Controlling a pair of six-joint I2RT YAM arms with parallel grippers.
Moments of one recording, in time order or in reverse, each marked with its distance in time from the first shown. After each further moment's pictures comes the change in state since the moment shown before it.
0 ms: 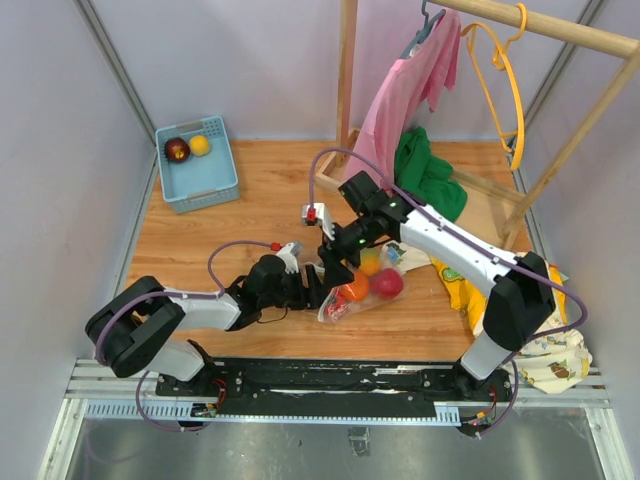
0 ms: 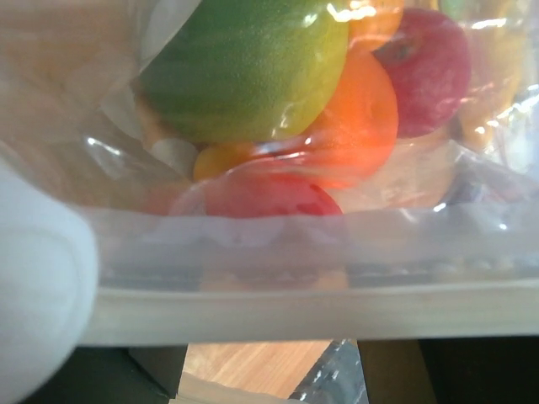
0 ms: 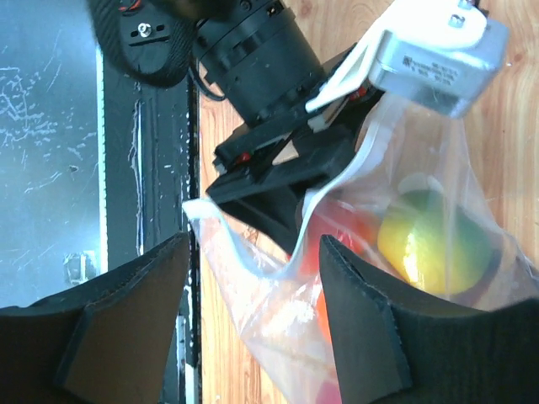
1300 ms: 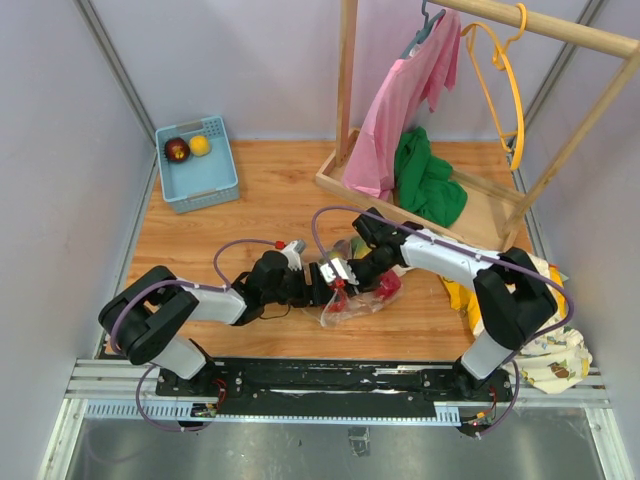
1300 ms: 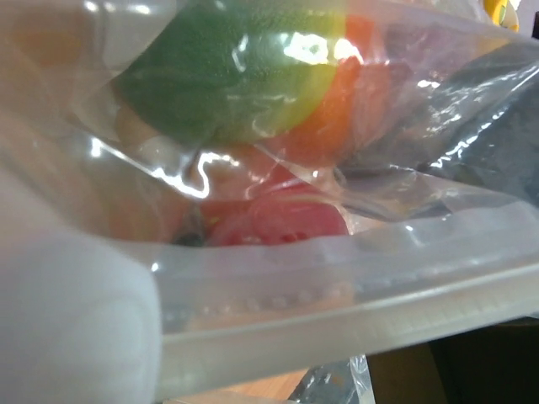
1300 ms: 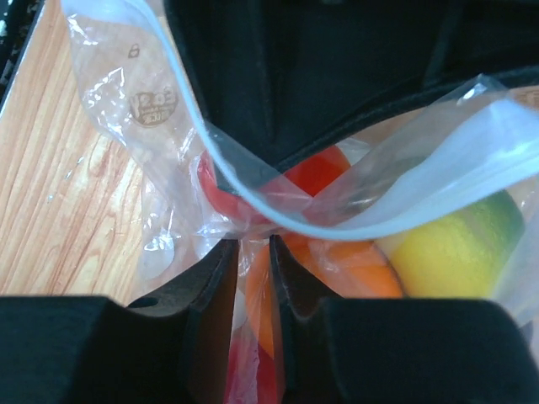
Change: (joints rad) left arm 0.030 0.094 0.031 0.058 0.093 -0.018; right arm -0.070 -0.025 -0.390 0.147 0.068 -0.850
